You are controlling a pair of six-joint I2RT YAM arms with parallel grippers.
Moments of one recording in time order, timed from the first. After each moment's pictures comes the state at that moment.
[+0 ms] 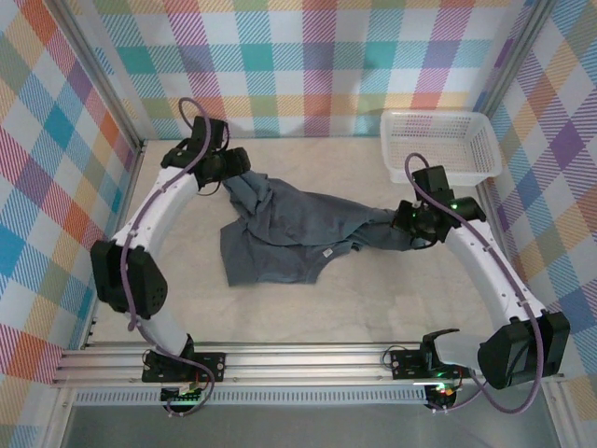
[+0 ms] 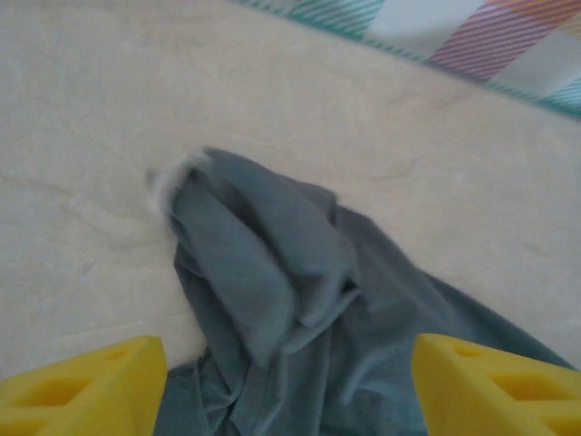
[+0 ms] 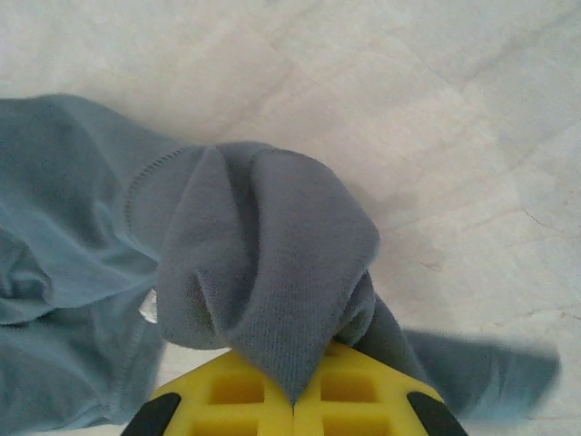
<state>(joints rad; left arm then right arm) -0.26 1.66 1.59 -0.73 -0.07 -0.47 0.23 1.24 1.15 -0.95 0.00 0.58</state>
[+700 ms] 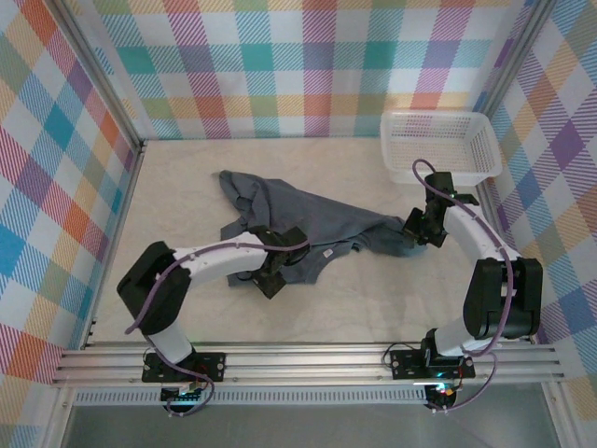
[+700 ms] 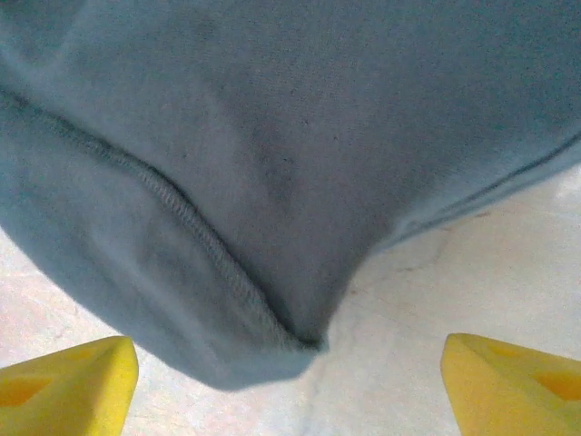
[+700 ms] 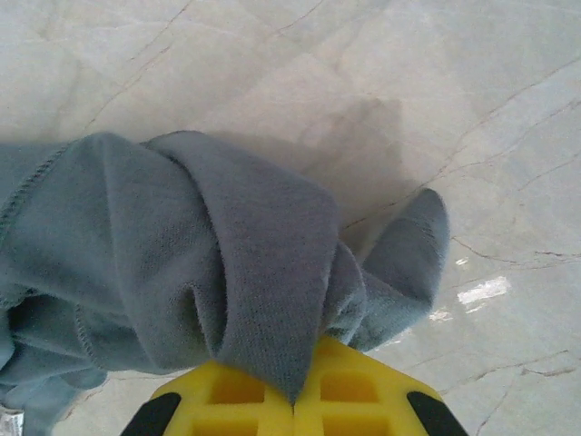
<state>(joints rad) -0.86 1.71 1.11 -1.02 -0.38 -0.11 0.02 1.50 1.05 -0.81 -0.06 0.52</state>
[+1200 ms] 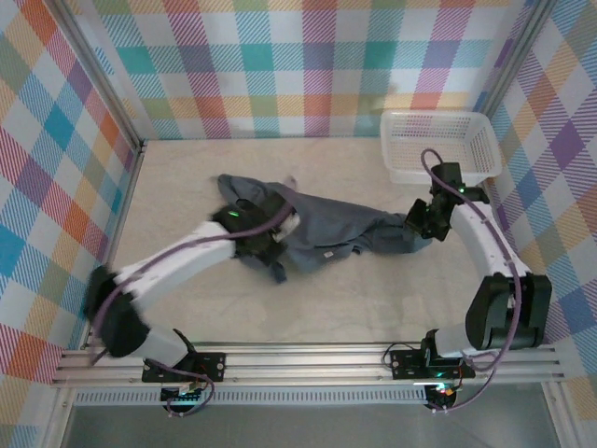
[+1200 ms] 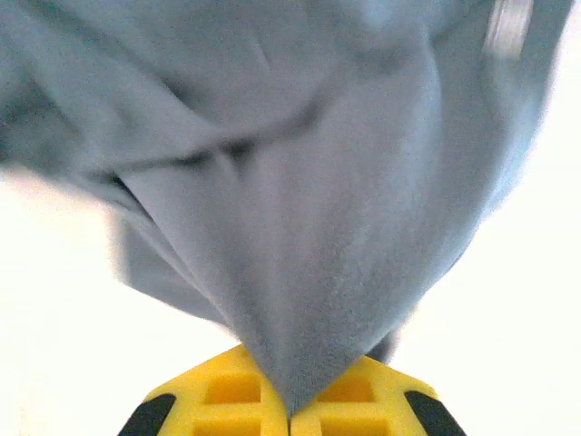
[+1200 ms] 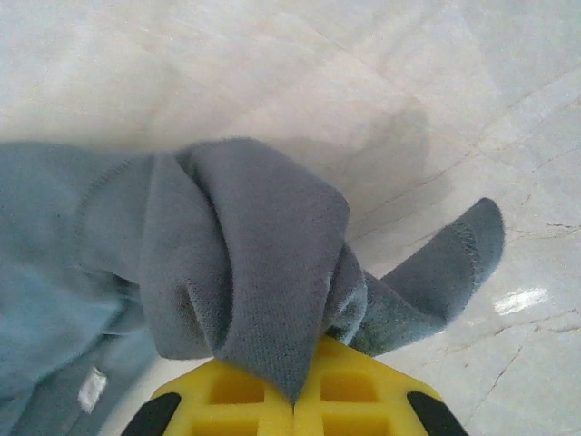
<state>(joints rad) -0.76 1.41 1.34 -0.99 -0.21 0.00 0.02 1.40 1.17 -0.95 -0.13 0.55</state>
